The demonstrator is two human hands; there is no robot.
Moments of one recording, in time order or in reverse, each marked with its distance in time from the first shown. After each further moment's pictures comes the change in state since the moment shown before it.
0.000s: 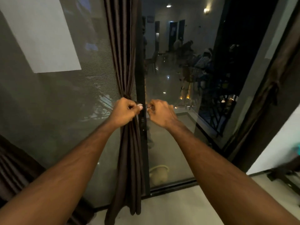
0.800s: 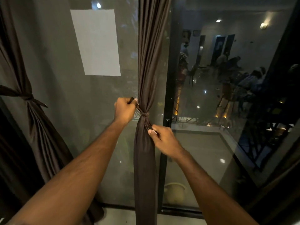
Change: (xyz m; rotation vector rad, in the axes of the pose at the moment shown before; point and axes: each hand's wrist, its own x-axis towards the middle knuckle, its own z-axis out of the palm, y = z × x) left_hand 0.002 -0.019 -0.051 -0.034 0.626 -0.395; right_hand -0.018 -0.021 0.056 0.367 -0.127 -0.367
